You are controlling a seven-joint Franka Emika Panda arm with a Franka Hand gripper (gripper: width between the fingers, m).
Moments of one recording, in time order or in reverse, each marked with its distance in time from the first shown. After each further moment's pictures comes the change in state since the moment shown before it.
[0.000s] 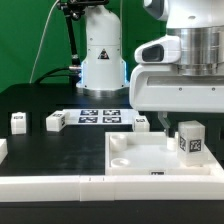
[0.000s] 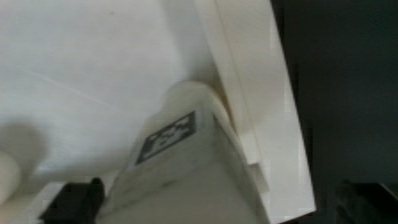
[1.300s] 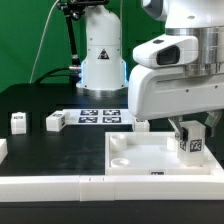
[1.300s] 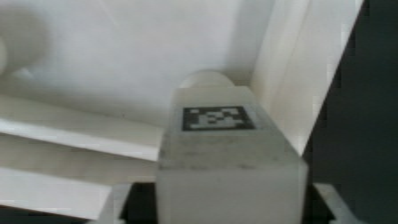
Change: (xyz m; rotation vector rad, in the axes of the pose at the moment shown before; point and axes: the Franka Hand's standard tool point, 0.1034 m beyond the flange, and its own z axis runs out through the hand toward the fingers) arm 0.001 0.004 0.000 -0.012 0.003 -0.424
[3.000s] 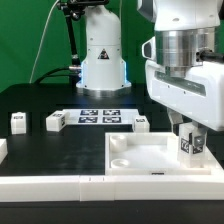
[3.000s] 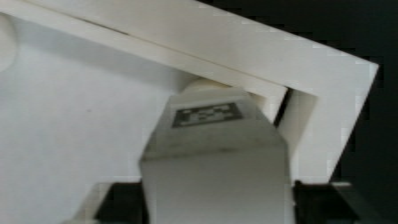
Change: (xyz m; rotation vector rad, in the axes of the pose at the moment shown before) arm -0.004 0.009 0.002 0.026 -0.006 1.483
